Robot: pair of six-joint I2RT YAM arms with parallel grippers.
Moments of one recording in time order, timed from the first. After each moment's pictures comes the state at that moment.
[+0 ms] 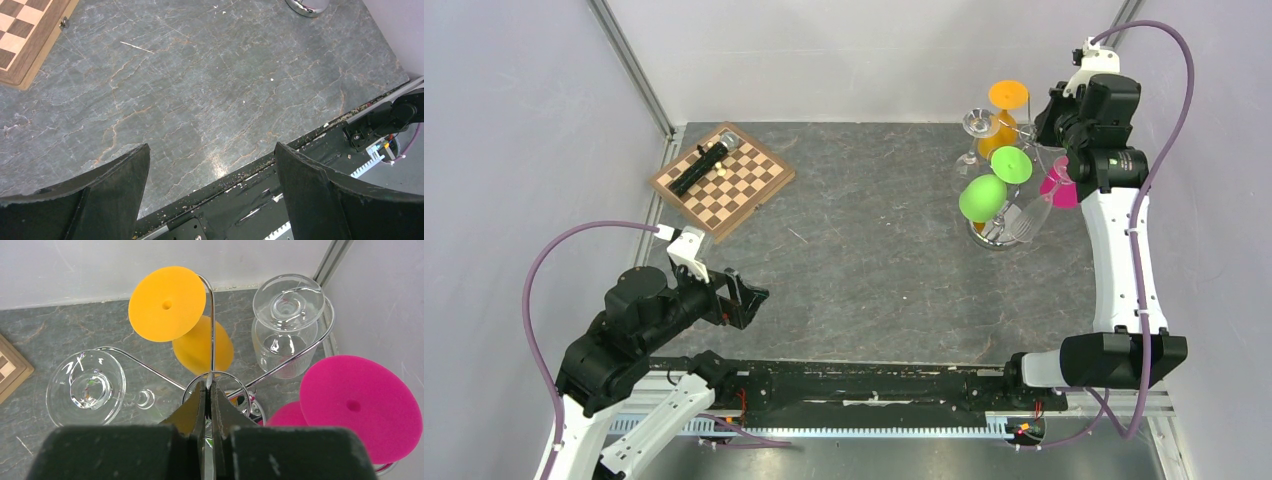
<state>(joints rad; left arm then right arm) -0.53 0.46 1.08 -1.04 0.06 -0.27 -0.07 1.38 1.63 -0.57 -0.04 0.07</state>
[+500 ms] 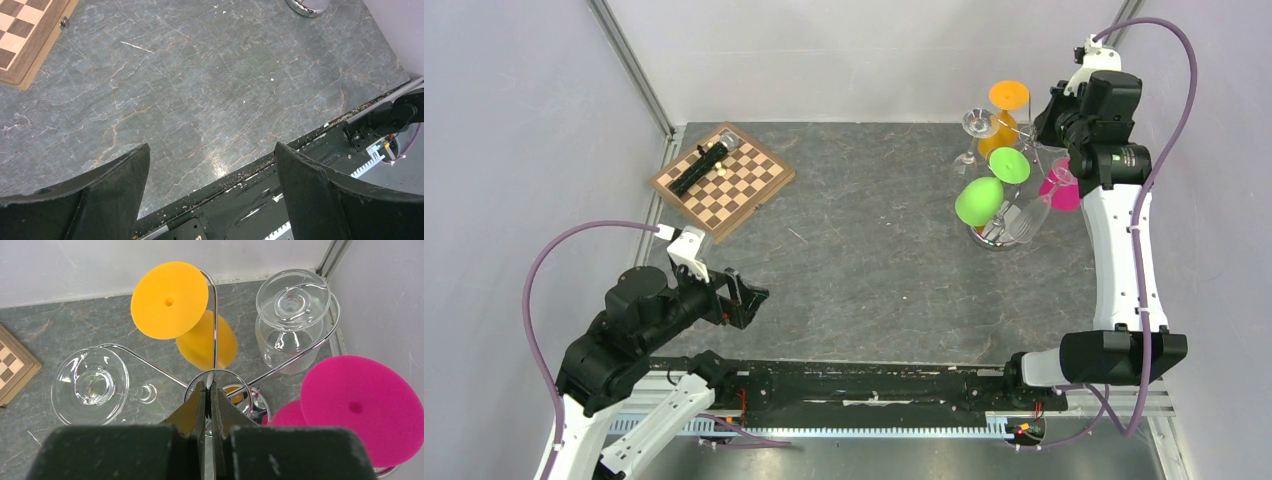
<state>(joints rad) -0.53 0.46 1.08 -1.04 0.05 -0.27 -0.07 1.39 1.68 -0.63 -0.05 0.10</state>
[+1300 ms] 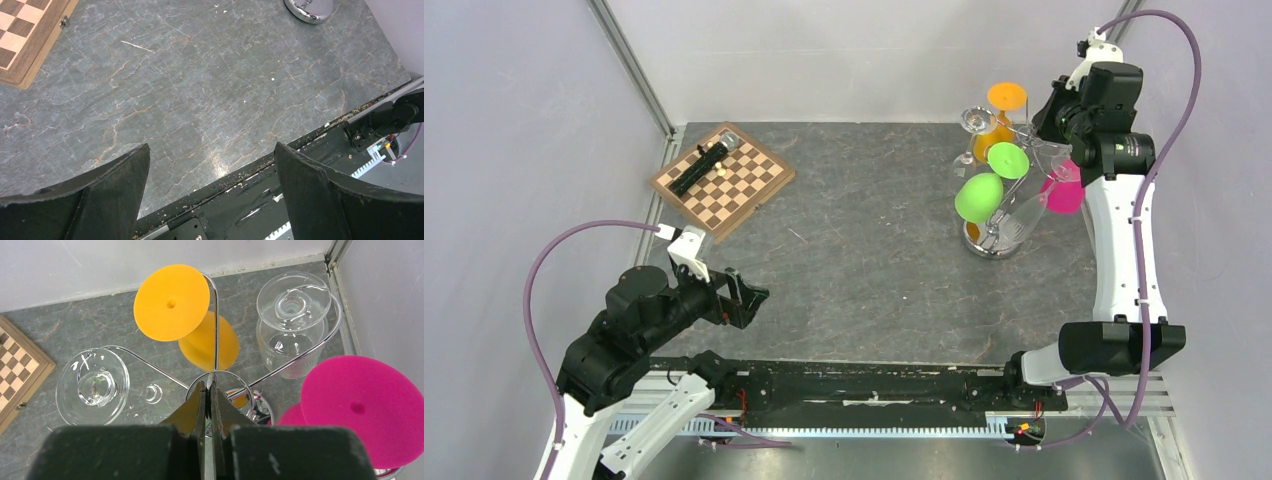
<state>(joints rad) -0.53 0.47 1.08 -1.04 0.05 -0.27 -0.07 1.44 1.78 -0.73 -0.06 0.16</state>
